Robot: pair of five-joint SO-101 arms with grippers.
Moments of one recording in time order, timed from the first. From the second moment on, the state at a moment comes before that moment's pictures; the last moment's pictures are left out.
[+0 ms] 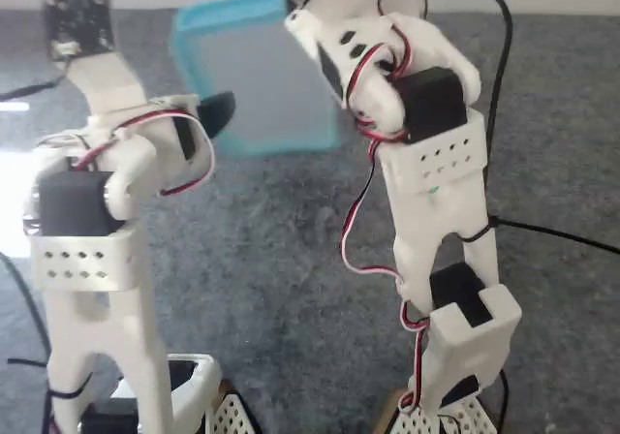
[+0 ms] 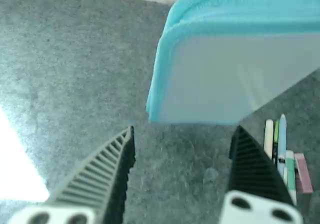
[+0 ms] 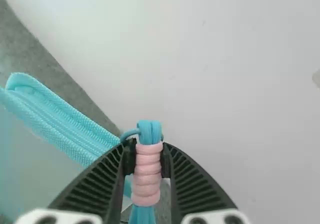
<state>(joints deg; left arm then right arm) -4.7 -28.8 -1.1 88.2 16.5 -27.0 15.1 -62.5 71.0 32.5</state>
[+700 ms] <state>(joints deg) -1.2 -5.0 7.3 59.8 19.6 -31.2 10.1 -67.1 99.2 34.9</state>
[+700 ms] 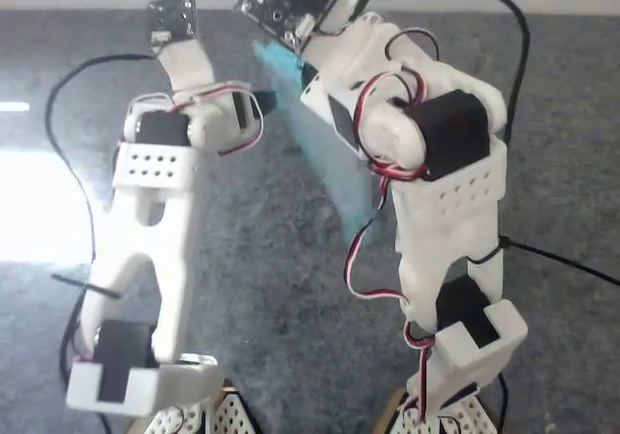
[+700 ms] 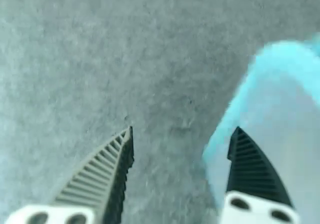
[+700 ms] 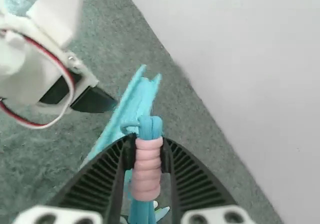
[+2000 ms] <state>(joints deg) -0.9 29.8 -79.6 98.8 2.1 -25.8 13.5 -61.9 93.2 47.5</state>
